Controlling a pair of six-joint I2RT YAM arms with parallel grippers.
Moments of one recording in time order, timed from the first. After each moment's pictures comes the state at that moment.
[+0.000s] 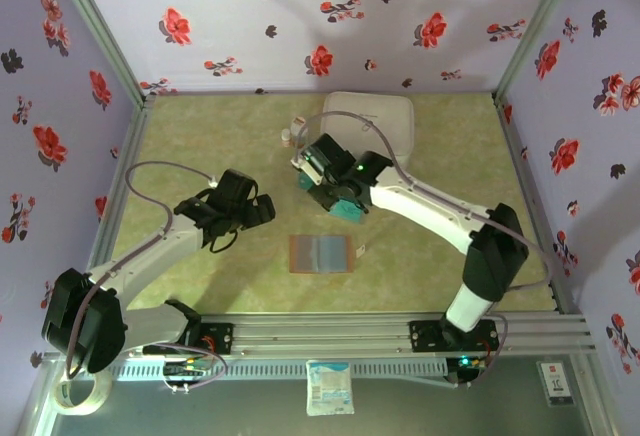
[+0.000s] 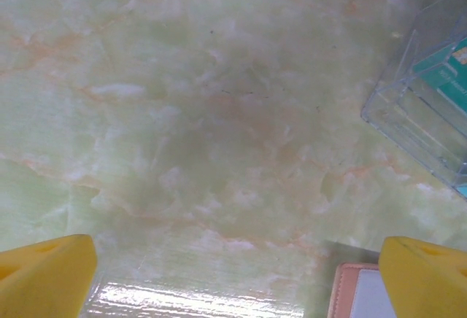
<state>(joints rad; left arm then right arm) -0.58 1.21 0.80 -0.61 -0.18 -0.79 0.88 1.65 1.42 -0.77 0.18 -0.07</state>
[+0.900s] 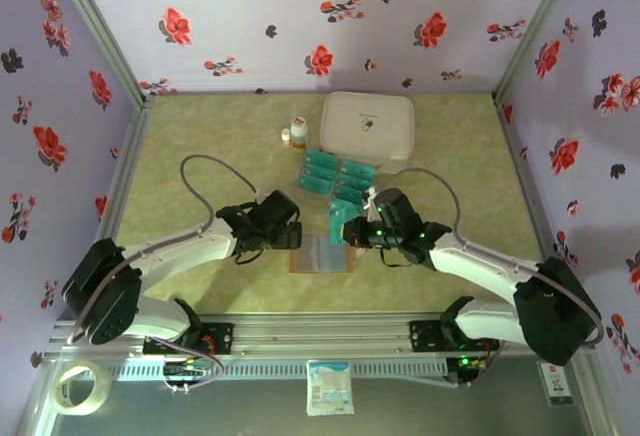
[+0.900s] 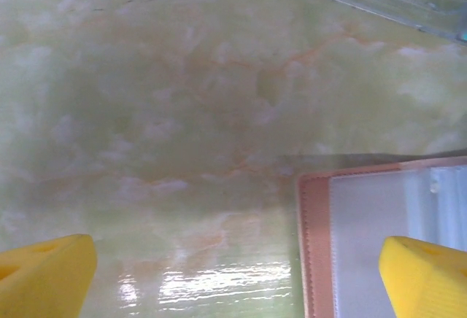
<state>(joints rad) -0.89 1.38 0.83 -0.61 -0.29 -0.73 0.70 1.19 0.53 -0.04 -0.35 0.79</state>
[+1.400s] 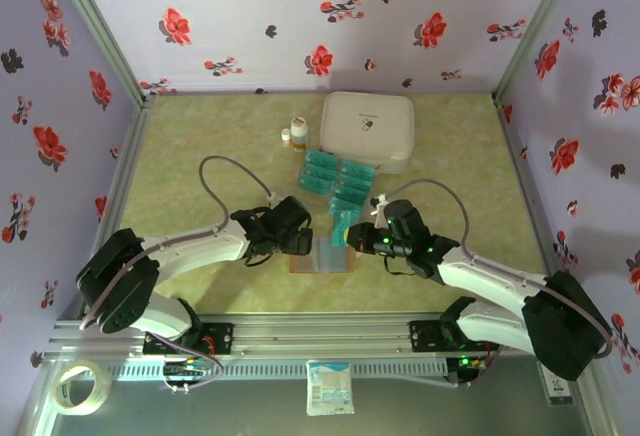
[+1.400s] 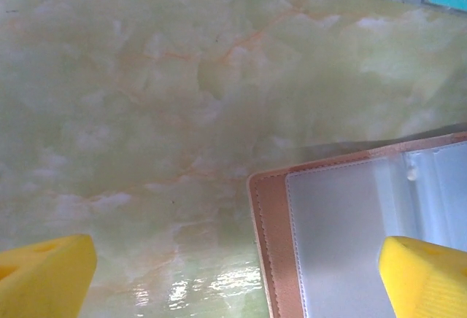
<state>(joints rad) -0.94 1.46 0.83 -0.53 -0.29 -0.69 0.71 1.12 0.42 0.09 -0.34 0.87</state>
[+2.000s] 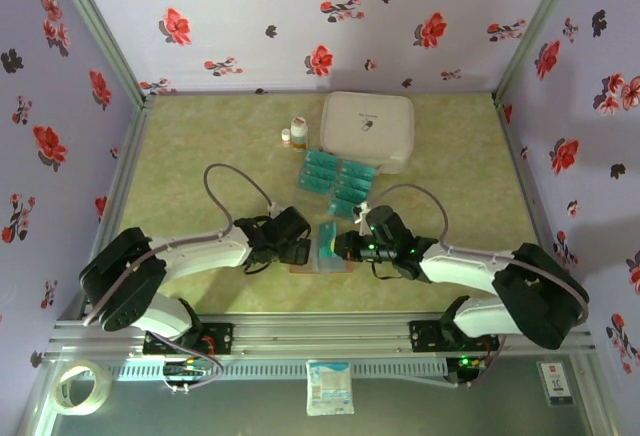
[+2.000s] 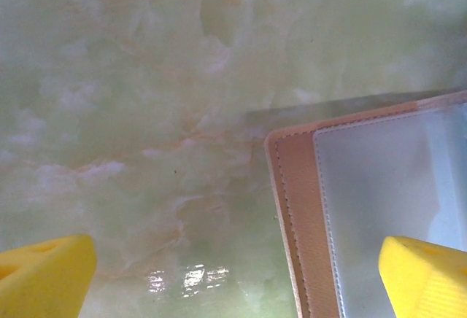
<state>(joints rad) -0.97 1.47 0.76 -0.49 -0.29 -0.70 0.80 1.31 0.42 0.24 -0.34 0.88</state>
